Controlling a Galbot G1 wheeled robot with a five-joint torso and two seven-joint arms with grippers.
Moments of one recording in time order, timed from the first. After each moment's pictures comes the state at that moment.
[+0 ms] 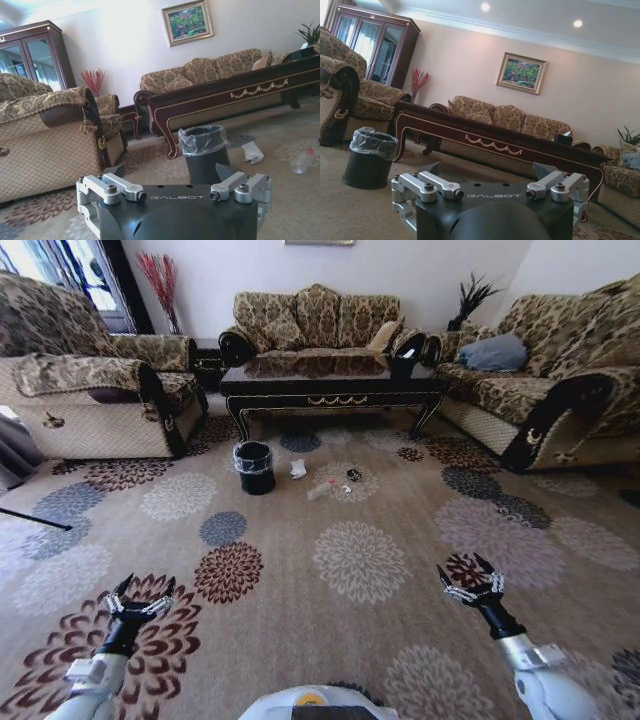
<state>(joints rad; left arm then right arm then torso) 1.80 -1.16 -0.95 -1.91 -0.36 -0.35 0.13 -1.63 1.16 0.98 1.74 0.43 0.54 -0.50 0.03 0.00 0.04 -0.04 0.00</state>
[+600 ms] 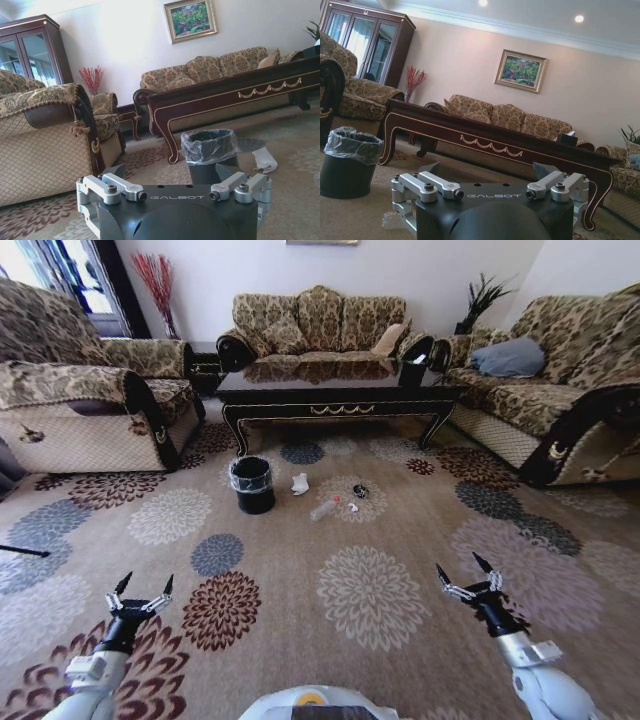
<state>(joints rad) 1.81 -1.17 -0.94 -1.91 -0.36 -0.34 0.12 -1.63 1.17 0.97 1.74 0.42 0.52 -0.49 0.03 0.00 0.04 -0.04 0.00</state>
